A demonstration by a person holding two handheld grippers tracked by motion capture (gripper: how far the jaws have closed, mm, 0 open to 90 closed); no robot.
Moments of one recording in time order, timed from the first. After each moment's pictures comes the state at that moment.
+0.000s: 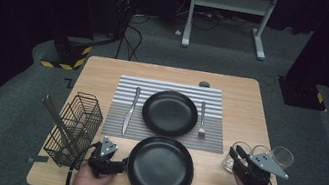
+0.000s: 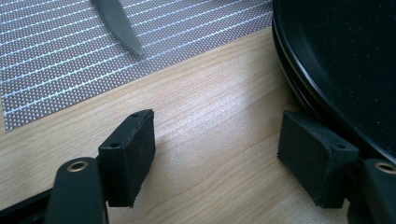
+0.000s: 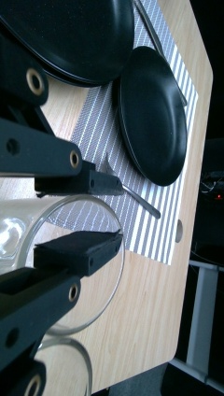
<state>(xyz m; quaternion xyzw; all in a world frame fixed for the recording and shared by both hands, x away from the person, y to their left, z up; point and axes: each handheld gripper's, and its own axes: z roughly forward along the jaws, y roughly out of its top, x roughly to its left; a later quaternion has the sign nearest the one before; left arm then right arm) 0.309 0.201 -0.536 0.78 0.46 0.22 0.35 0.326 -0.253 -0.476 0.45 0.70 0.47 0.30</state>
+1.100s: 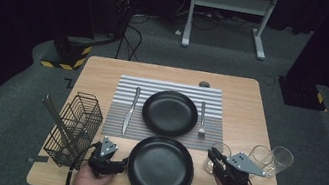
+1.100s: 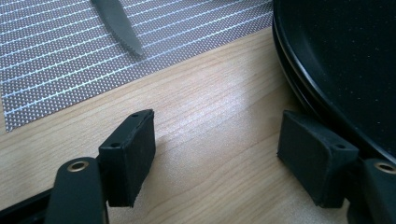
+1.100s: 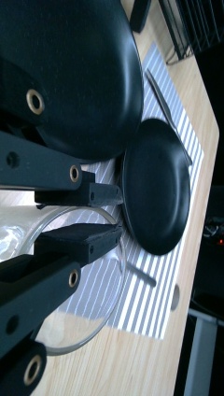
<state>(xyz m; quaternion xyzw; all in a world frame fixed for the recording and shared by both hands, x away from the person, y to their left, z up) 0.309 0.201 -0.536 0.78 0.46 0.22 0.35 0.317 -0.203 -0.479 0.39 0.73 0.49 0.25</state>
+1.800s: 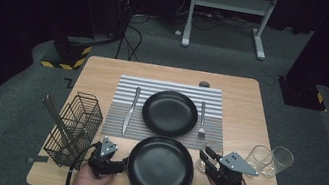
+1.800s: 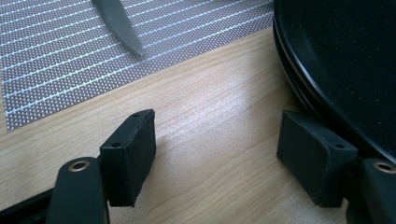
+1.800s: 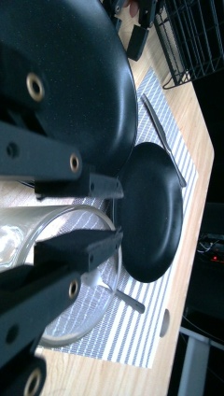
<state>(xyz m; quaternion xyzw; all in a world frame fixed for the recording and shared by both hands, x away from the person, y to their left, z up) 0.308 0.201 -0.536 0.78 0.46 0.22 0.35 0.314 -0.186 -0.475 0.36 0.74 0.51 0.24</state>
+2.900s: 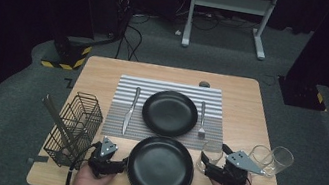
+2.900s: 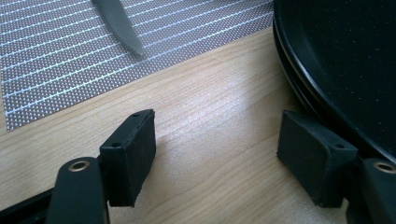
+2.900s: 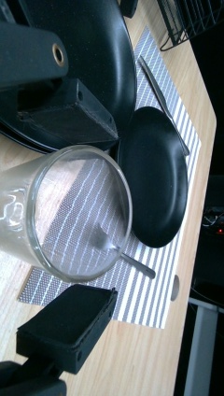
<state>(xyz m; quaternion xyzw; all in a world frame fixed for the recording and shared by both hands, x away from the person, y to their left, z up) 0.308 0.201 -0.536 0.78 0.46 0.22 0.35 0.321 -0.199 -0.479 0.41 0.72 0.49 0.26</state>
